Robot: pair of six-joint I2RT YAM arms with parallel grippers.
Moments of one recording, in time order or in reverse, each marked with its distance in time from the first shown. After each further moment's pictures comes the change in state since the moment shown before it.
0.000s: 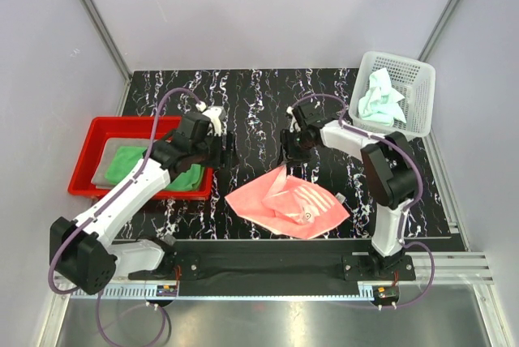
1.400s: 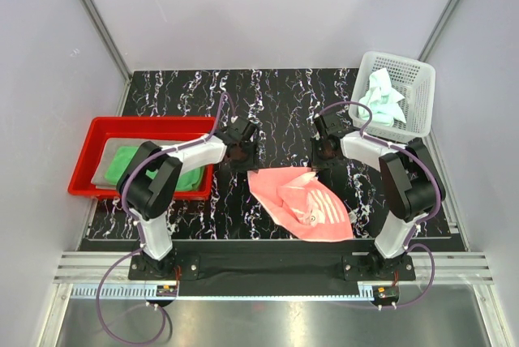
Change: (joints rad) left arm -0.100 0.621 0.141 0.161 -0.085 -0.243; right arm -0.094 -0.143 -0.233 0.036 0.274 -0.039
